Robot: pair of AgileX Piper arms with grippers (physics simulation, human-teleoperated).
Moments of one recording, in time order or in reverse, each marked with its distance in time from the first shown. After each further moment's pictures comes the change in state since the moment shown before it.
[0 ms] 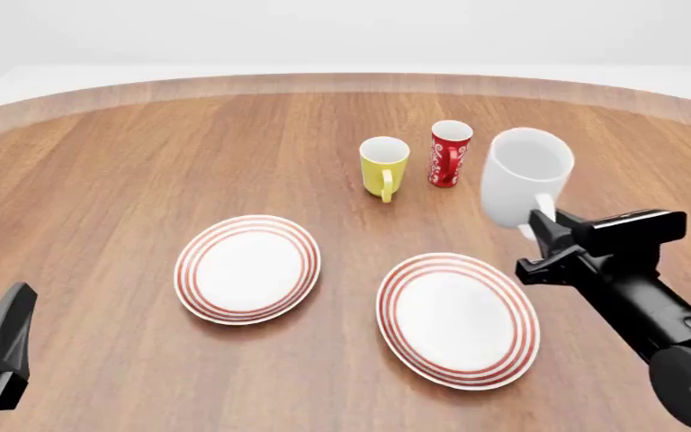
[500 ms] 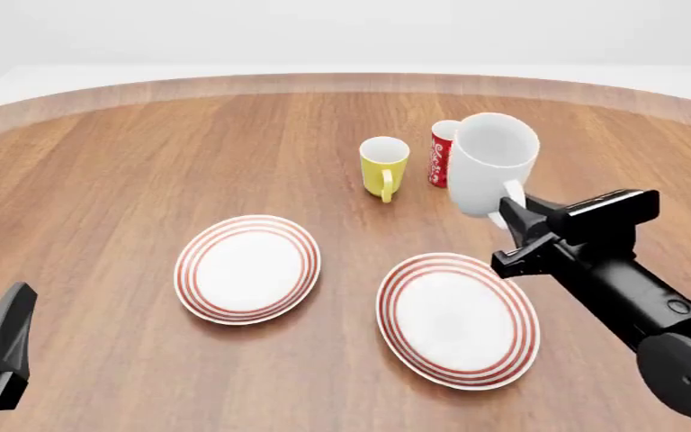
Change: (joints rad) left arm 0.000 0.000 0.000 0.000 0.000; right arm 0.117 -0.057 -0.067 0.109 -0.016
